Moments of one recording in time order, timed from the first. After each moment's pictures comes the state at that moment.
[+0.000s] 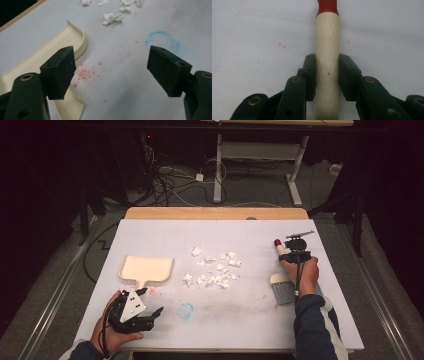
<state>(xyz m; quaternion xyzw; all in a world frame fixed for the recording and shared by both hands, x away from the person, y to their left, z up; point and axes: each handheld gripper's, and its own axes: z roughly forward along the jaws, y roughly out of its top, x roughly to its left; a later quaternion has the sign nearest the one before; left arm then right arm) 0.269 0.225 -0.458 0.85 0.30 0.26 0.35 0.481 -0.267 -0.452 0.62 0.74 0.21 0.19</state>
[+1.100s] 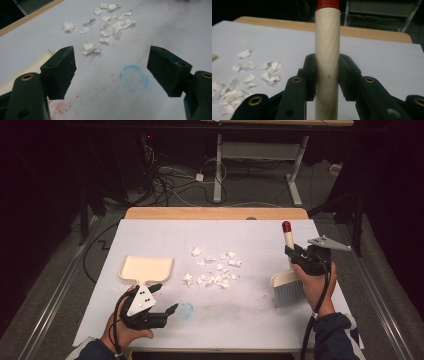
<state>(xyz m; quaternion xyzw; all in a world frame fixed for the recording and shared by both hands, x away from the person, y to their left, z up) 0.274 0.188 -0.429 0.83 0.29 0.22 0.41 0.393 -0.274 -0.386 0.49 0.70 0.44 0.28</state>
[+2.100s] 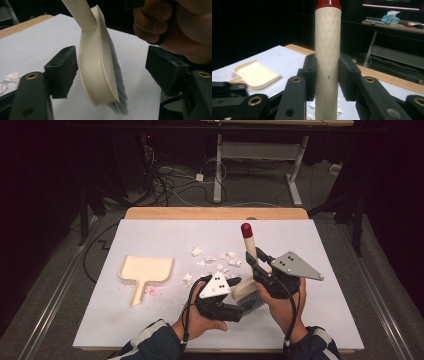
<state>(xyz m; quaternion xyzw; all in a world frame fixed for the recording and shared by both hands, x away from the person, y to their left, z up) 0.297 0.031 -0.394 0.80 0.21 0.09 0.55 0.307 -0.162 -0.345 0.36 0.69 0.53 0.33</state>
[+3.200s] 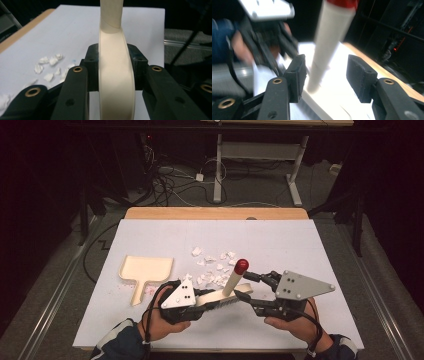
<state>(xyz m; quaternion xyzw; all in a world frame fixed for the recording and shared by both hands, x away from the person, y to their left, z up) 0.280 0.114 -0.390 0.86 0.11 0.12 0.48 0.274 -0.174 -0.337 0.12 0.80 0.54 0.22</state>
